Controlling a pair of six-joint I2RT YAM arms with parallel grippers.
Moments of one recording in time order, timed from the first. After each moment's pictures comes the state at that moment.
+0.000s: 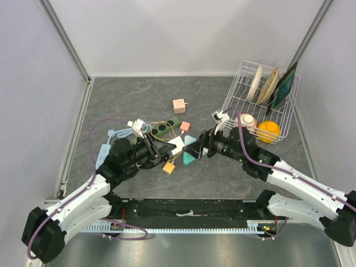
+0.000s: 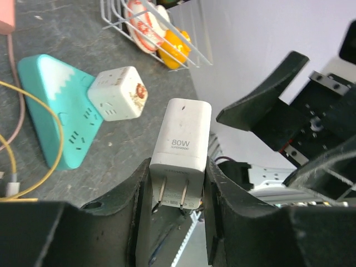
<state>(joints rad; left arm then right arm) -0.61 0.81 0.41 0.24 0.31 -0.98 0.88 0.95 0.75 -0.06 -0.10 0.60</state>
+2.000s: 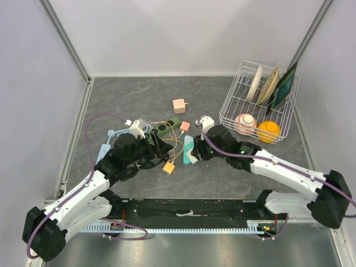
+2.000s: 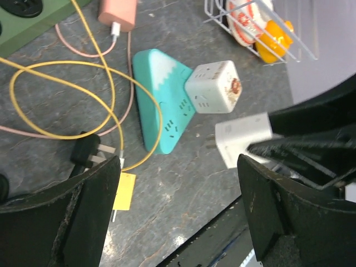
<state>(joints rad) -0.58 0.80 0.47 -0.03 0.17 -0.75 0.83 1.14 0.84 -0.28 -0.03 0.35</state>
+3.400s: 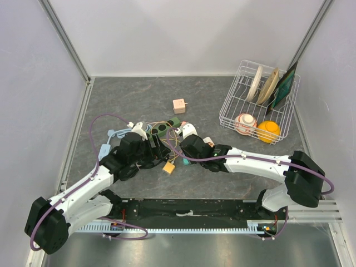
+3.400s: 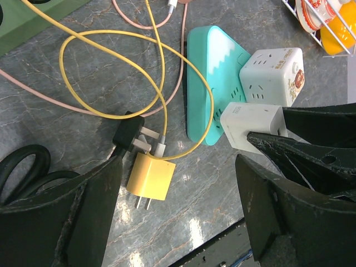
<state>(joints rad) -0.58 0.92 0.50 -0.15 0.08 -0.72 1.06 1.46 0.94 -0.29 0.42 0.30</state>
